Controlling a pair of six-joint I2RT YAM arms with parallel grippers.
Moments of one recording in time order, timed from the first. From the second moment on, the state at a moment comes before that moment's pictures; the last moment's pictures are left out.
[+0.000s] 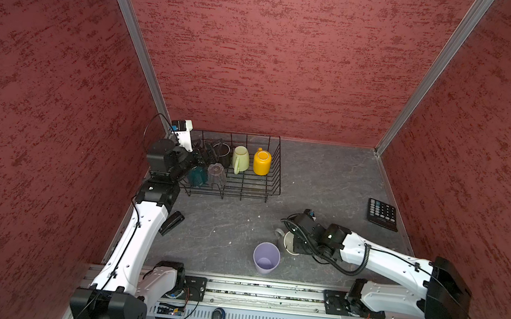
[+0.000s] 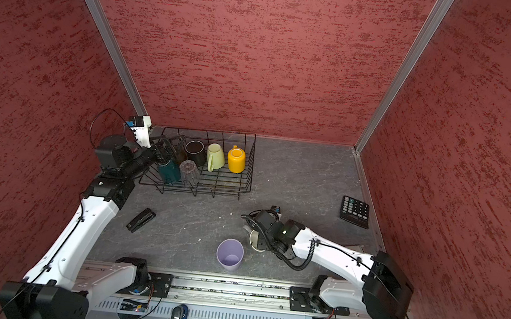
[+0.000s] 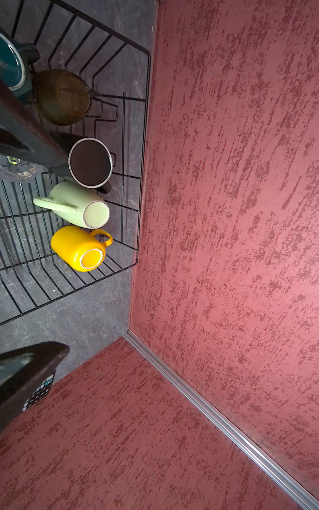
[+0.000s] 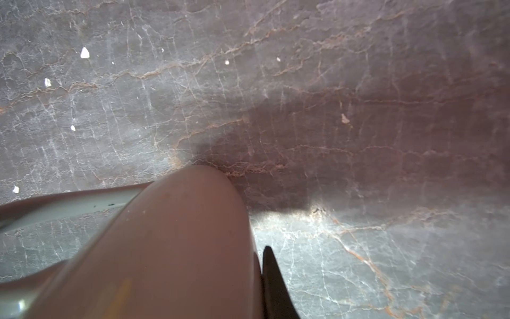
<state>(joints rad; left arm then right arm) -0.01 1.03 0.98 -0.08 0.40 -0.38 0.95 1.24 0.75 -0.75 0.14 0.96</state>
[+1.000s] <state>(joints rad) -0.19 1.11 0.80 0.36 0.98 -0.35 0.48 1.09 0.89 -0.34 -0.29 0.74</state>
